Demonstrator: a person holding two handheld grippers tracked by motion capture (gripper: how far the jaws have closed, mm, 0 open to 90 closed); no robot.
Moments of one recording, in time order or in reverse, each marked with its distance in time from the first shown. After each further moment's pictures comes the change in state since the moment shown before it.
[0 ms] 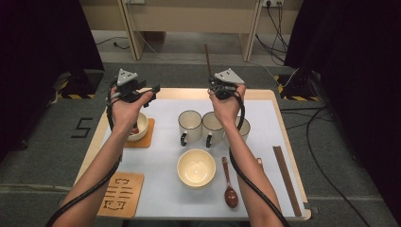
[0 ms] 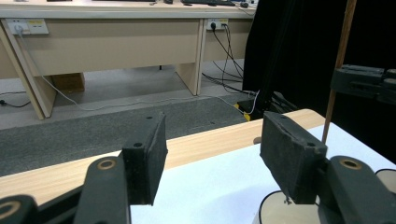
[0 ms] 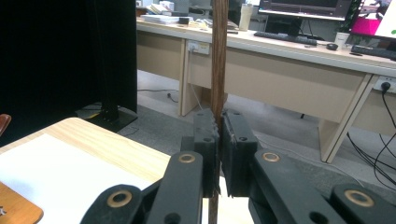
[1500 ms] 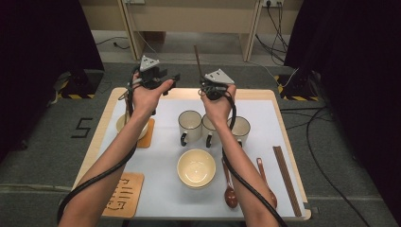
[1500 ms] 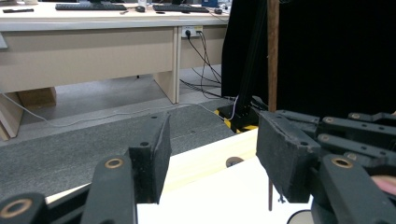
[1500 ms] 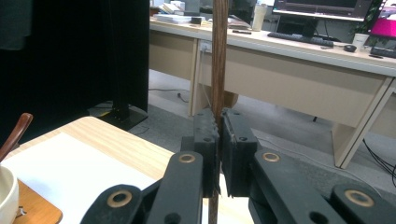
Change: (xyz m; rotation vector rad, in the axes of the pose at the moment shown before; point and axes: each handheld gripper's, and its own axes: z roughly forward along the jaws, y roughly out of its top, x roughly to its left) left arm -0.039 0.030 0.044 -0.010 -0.089 0.033; right arm 0.022 0.000 0.013 0.004 0.042 -0.010
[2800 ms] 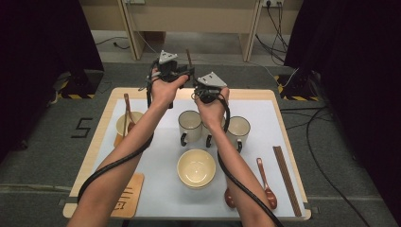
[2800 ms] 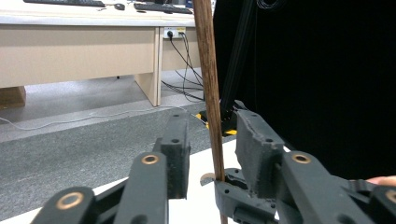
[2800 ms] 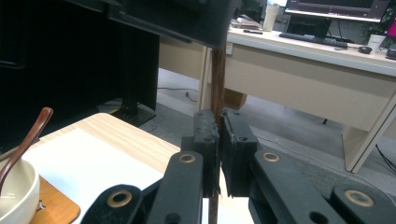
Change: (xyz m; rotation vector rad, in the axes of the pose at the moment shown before) left arm -0.022 0.008 0.047 -0.008 -0.065 -0.038; right arm 0.019 -0.004 0.005 0.002 0.034 -0.009
